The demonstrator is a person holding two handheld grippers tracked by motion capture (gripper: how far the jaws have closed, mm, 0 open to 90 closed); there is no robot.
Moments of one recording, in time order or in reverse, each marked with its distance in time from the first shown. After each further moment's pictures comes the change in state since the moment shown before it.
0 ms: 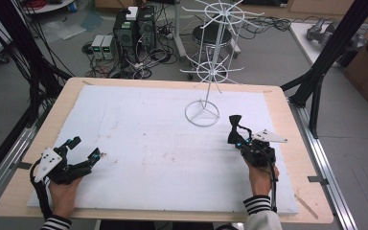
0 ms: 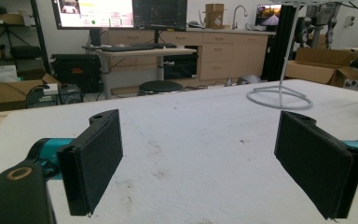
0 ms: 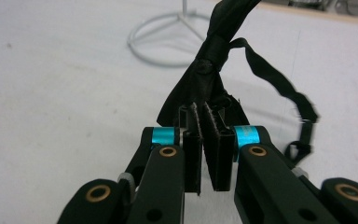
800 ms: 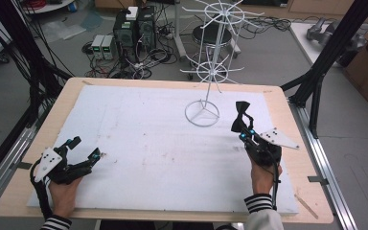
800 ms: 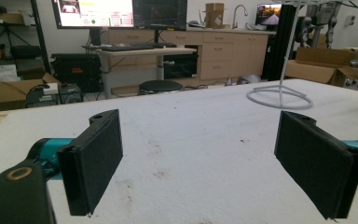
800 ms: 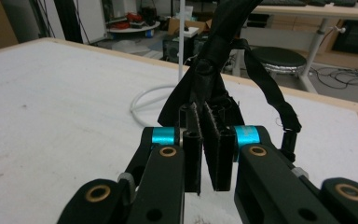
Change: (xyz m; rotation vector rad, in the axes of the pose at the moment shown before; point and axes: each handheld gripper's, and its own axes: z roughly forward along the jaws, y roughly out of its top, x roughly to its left) left arm 0.000 0.000 0.000 0.001 0.001 -0.001; right arm 0.005 0.015 -0.022 -0.244 -0.031 -0.042
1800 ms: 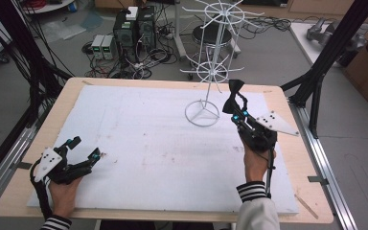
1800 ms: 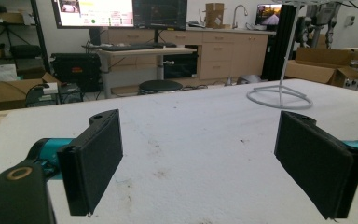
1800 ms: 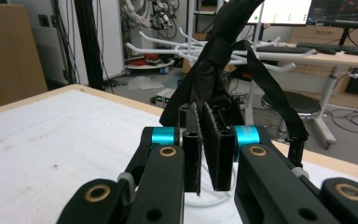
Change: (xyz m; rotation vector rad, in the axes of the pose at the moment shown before) left arm 0.000 0.000 0.000 0.000 0.000 -0.003; right arm 0.023 0.057 0.007 -0.145 0.062 -0.014
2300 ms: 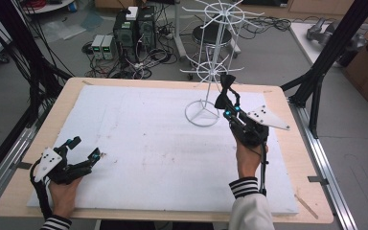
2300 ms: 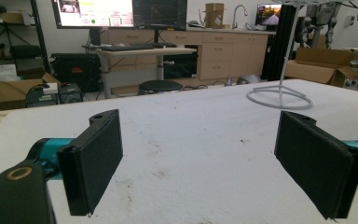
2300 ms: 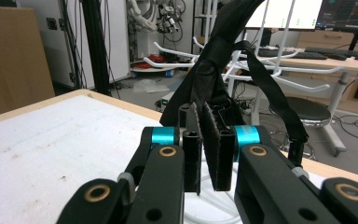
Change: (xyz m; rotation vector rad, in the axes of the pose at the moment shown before) left arm 0.000 0.000 0.000 -0.002 0.001 -0.002; right arm 0.014 0.009 0.017 -0.011 0.021 -0.006
